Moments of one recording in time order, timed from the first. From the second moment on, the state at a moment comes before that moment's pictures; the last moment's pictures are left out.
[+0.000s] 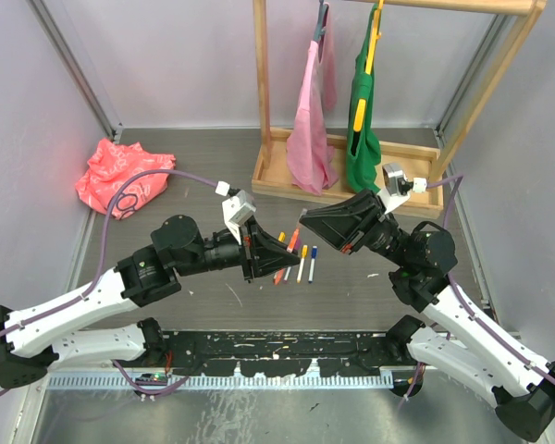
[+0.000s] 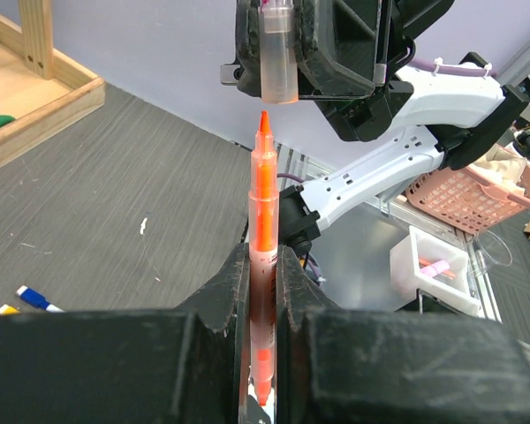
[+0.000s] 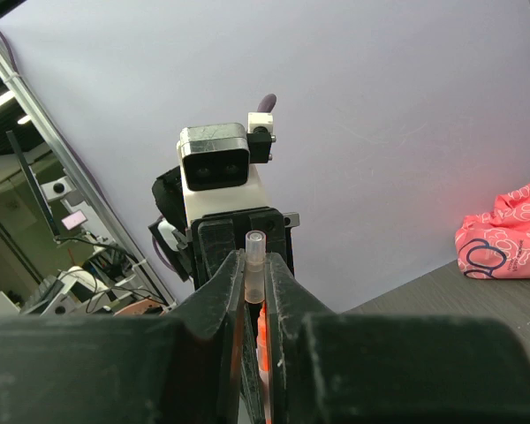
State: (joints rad) left arm -1.11 0.95 0.99 0.00 0.27 -0.41; right arm 0.67 0.73 0.69 0.67 -0.49 0.90
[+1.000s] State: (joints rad) left arm -1.11 0.95 0.99 -0.02 0.25 -0.41; right arm 0.67 0.71 0.62 0.68 -0.50 0.93
